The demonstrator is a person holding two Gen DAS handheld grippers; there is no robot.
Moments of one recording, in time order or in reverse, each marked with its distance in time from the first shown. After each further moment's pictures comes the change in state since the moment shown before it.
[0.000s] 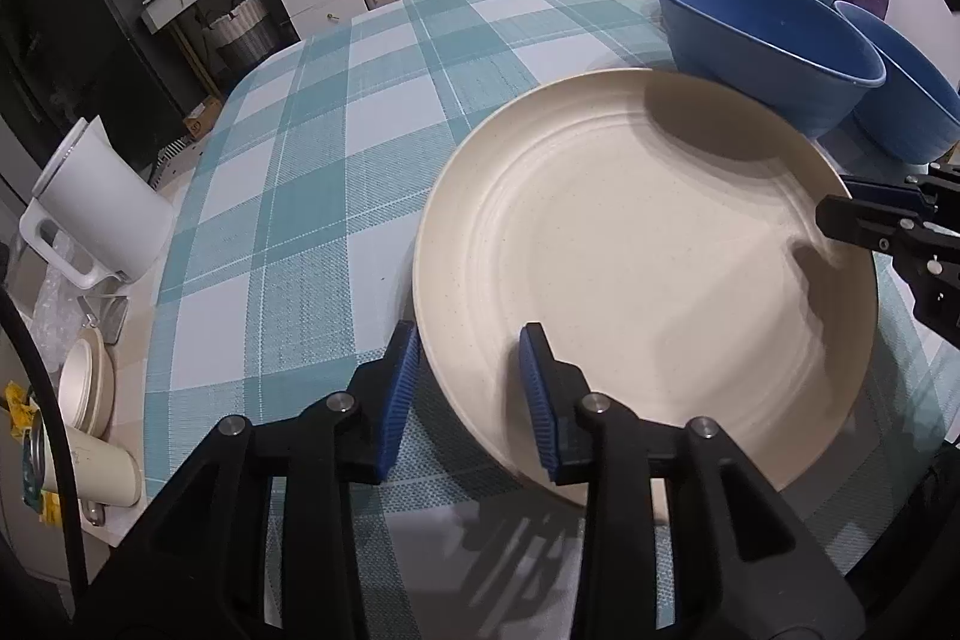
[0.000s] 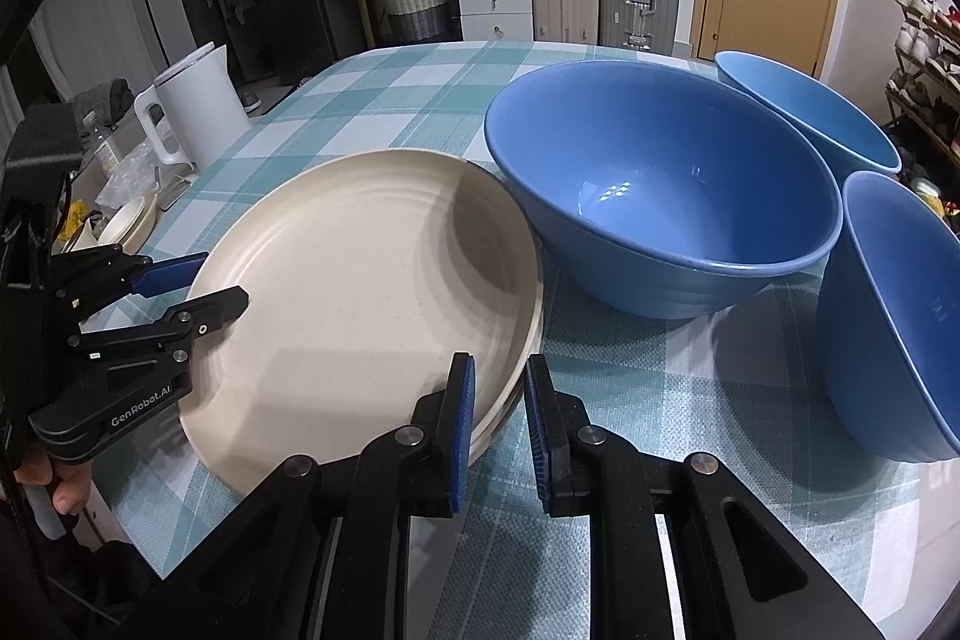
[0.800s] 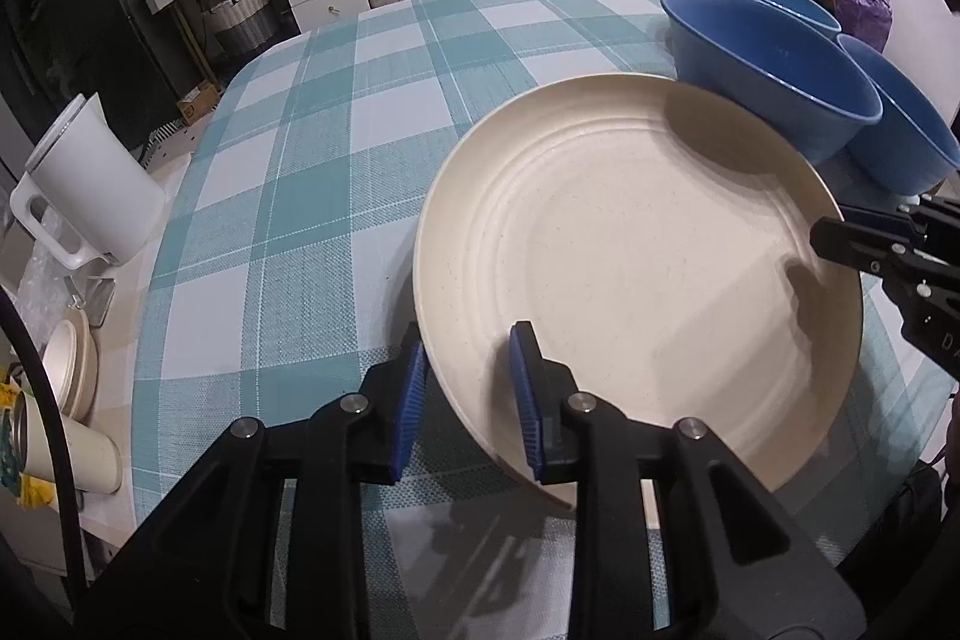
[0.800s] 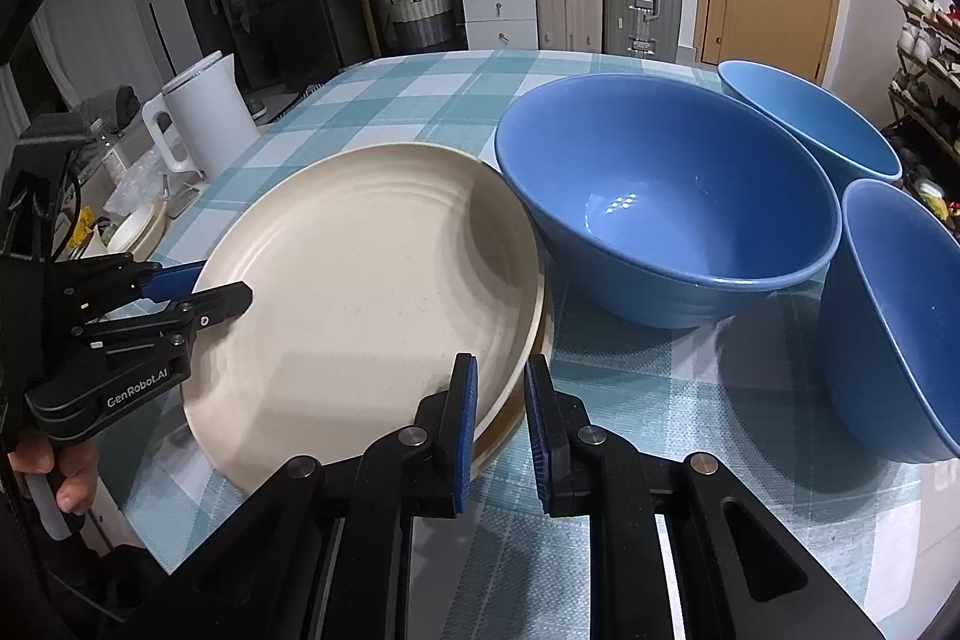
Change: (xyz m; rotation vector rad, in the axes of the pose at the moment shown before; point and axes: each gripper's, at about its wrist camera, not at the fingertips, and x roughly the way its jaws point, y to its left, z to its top) left arm -0.004 0.010 0.003 -0.053 -0.006 -0.033; right arm -0.008 0.003 0.001 0.002 -0.014 0.010
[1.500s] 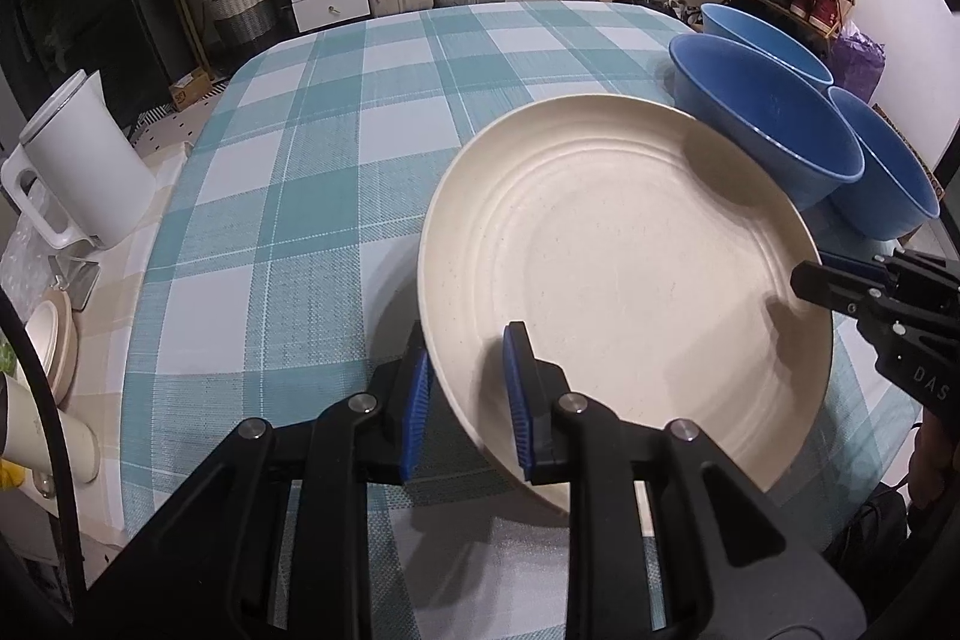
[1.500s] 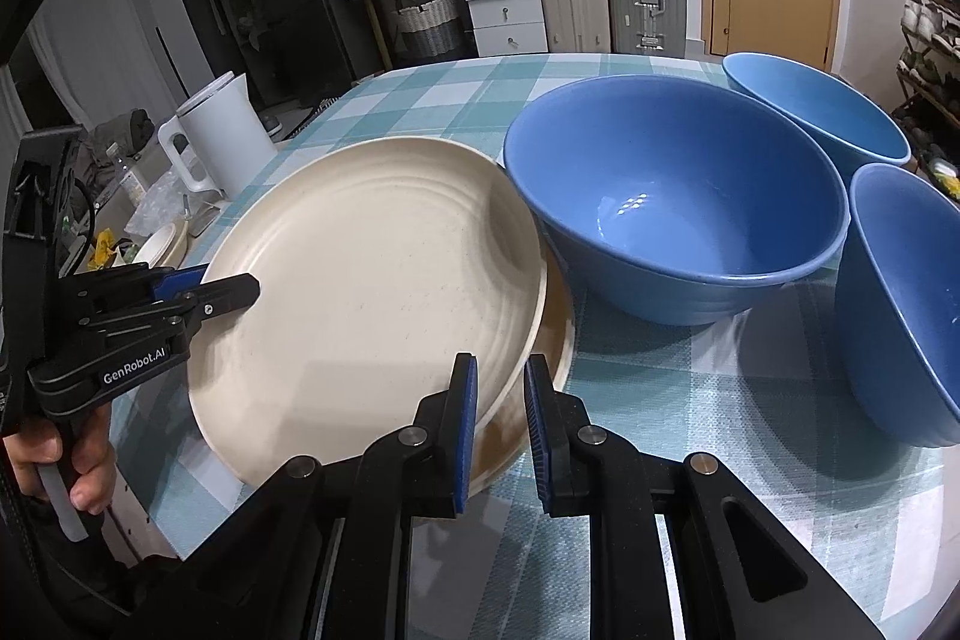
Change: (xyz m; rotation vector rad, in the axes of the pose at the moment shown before) left arm -0.016 0.017 0.004 -0.081 -0.029 -0.069; right arm -0.005 -0.002 0.003 0.037 -0.014 0.057
